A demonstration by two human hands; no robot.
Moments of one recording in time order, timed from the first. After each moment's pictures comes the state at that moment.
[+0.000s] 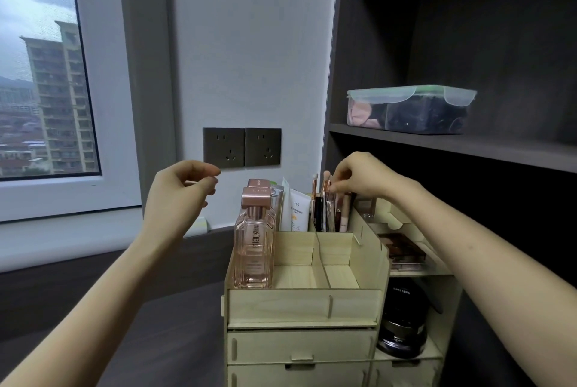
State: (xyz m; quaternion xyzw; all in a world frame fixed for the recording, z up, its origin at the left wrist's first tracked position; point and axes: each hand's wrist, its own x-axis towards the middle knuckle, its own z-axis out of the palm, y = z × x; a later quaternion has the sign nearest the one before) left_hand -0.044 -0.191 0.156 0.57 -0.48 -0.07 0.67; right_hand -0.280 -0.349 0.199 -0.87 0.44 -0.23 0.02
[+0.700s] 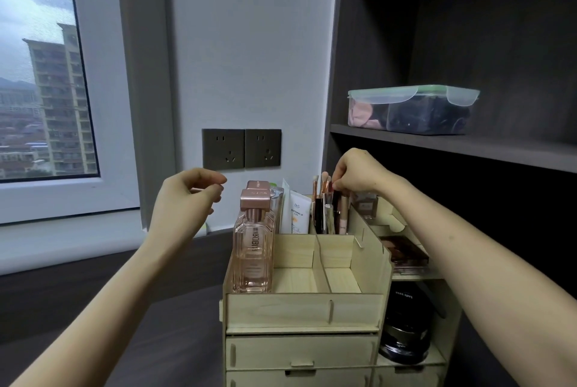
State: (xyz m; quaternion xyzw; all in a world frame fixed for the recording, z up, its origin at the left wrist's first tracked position) left_hand -0.049 -0.200 0.150 0.58 -0.48 -0.08 0.65; right_hand -0.268 -0.360 0.201 -0.83 0.48 -0.25 0.06
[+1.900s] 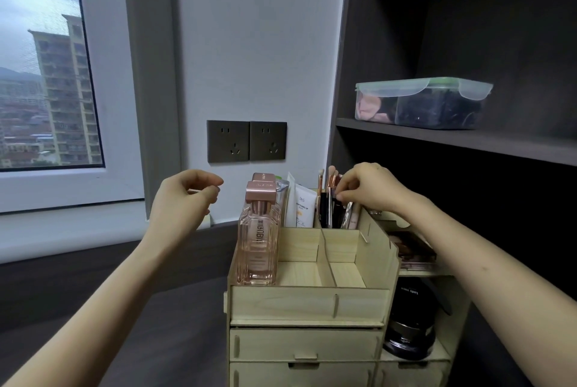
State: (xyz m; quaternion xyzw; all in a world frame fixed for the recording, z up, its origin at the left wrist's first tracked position) left_hand -0.039 -0.198 0.138 0.60 -0.47 -0.09 0.64; right_hand -0.283 -0.356 0.171 -0.87 0.44 -0.23 -0.01
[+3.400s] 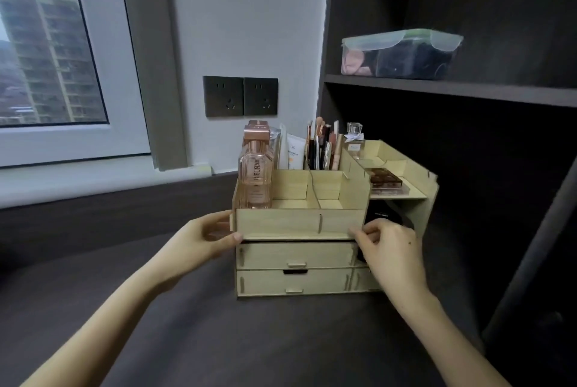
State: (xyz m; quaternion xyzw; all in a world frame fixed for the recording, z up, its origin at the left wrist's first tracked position) left_hand -0.057 -0.121 0.044 0.61 -0.58 -0.31 0.44; right_hand -0.337 -0.197 0.032 -0.71 0.56 -0.42 0.06
